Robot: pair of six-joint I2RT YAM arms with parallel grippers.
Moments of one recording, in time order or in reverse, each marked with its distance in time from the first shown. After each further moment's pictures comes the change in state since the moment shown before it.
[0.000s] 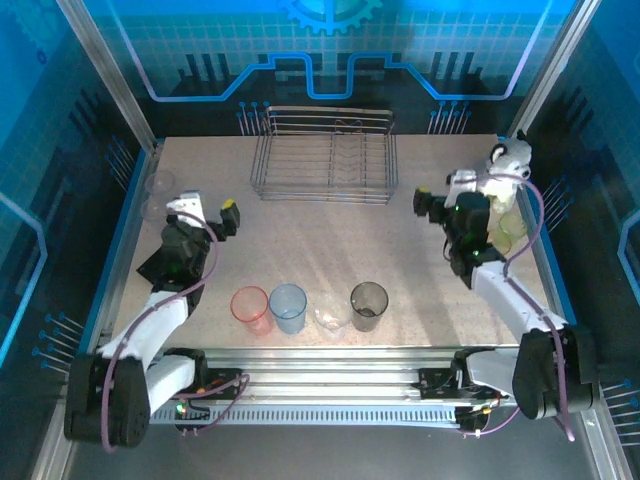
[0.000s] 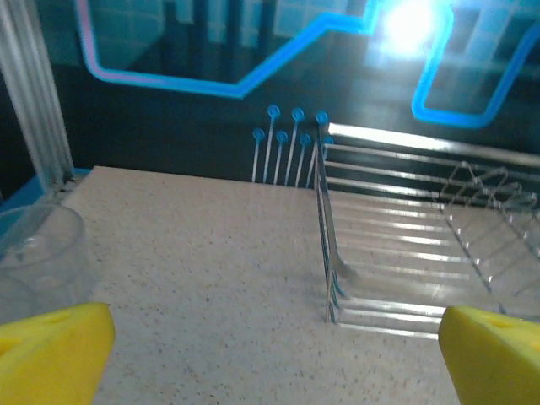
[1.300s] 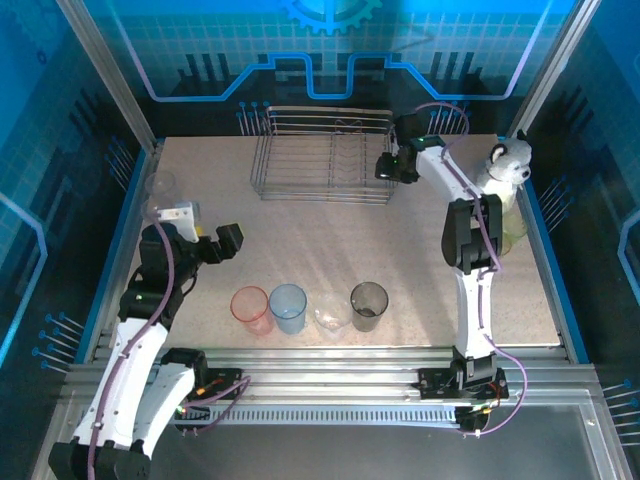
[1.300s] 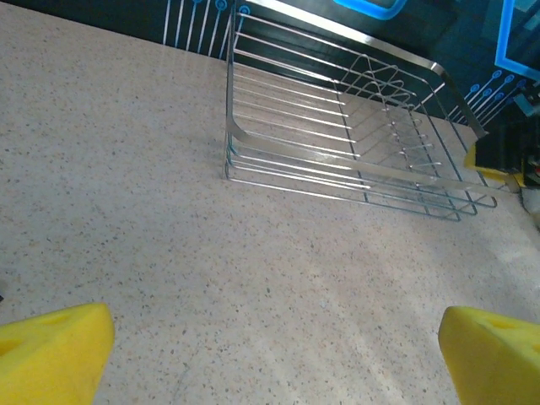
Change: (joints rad) left arm -0.002 -0.273 0.192 -0.776 0.286 -0.156; right arm 0.080 1.083 1.265 -0.922 -0.196 0.161
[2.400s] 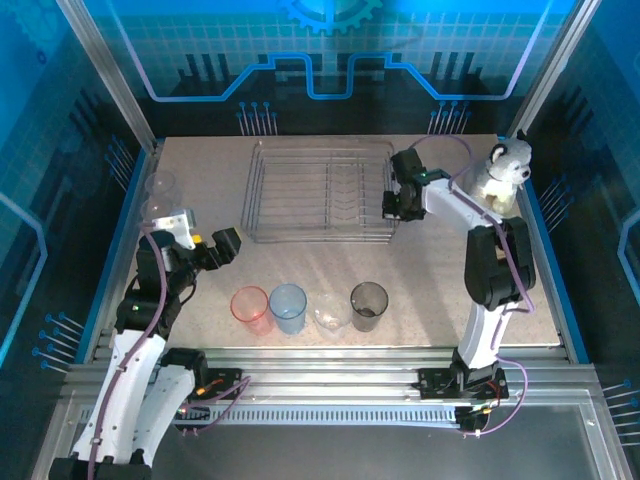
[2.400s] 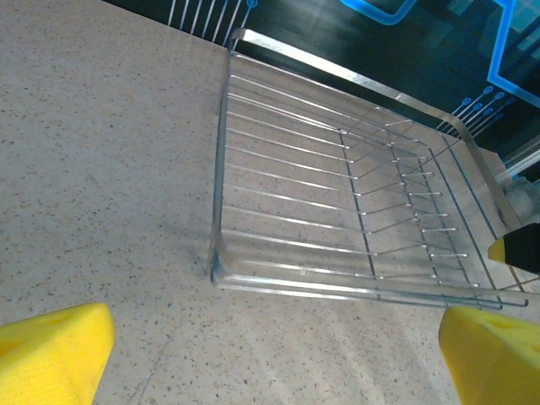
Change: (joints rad) left arm -0.006 -0.074 -0.013 -0.059 0.002 -0.103; right arm 0.088 -0.455 -0.664 0.098 0.058 0.031
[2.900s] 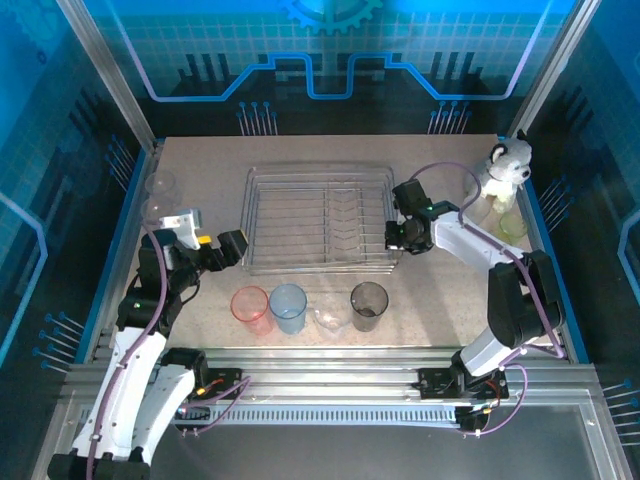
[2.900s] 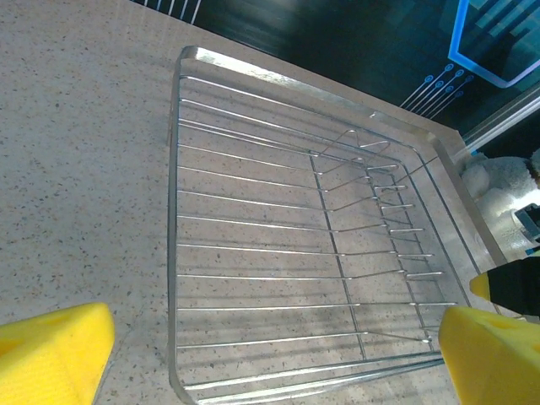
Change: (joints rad) left arm -0.012 0.017 0.001 0.003 0.088 -0.005; right arm 0.067 -0.250 -0.312 0.042 -0.008 0.059
